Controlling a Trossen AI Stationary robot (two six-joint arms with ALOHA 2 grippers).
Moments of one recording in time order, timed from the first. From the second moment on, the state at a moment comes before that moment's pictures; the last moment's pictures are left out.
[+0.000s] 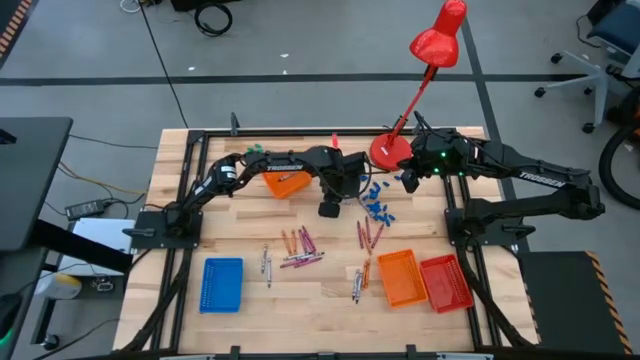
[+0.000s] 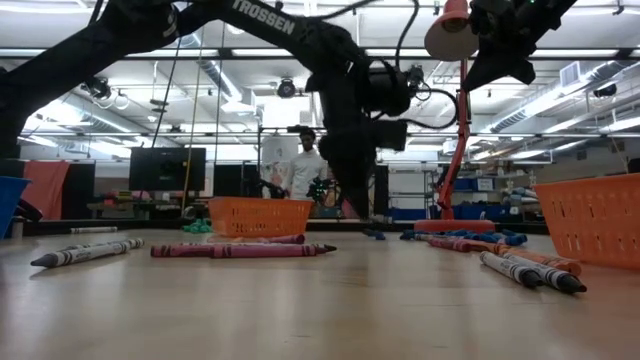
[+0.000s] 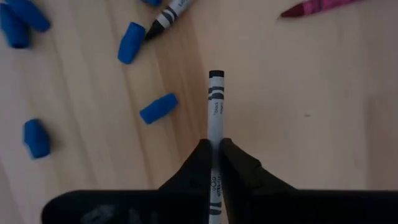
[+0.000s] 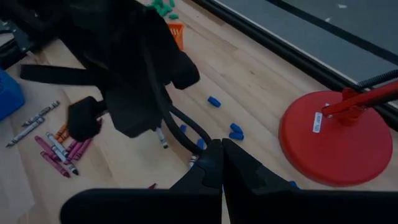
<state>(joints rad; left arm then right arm) 0.23 2.36 2.08 -1.04 0.12 0.41 -0.31 0.86 0.93 -0.78 0.16 0.40</state>
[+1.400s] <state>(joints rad) 0.42 2.25 2.22 -1.56 -0.08 0.12 -0.31 0.86 0.93 -0.78 0.19 0.42</state>
